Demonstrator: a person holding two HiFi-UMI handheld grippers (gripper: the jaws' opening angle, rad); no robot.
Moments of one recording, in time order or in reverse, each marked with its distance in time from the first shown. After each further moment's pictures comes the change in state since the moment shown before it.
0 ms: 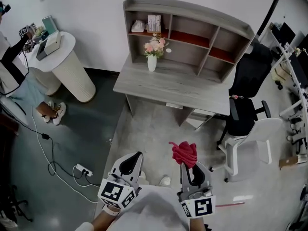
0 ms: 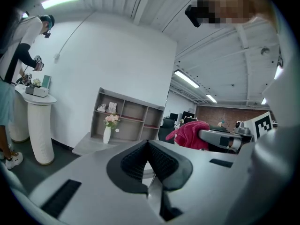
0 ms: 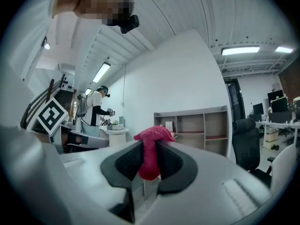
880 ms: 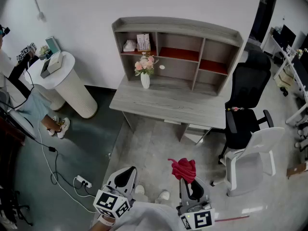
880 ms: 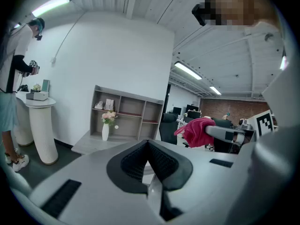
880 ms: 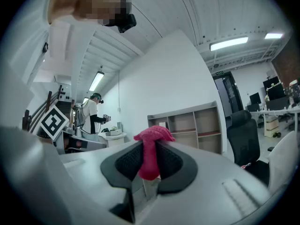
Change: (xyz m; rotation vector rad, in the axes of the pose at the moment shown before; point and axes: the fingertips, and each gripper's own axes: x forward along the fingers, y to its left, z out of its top) left arm 0.036 -0.072 -0.020 0.014 0.073 0.058; right arm -0.059 -0.094 0.002 0.088 -0.017 -0.006
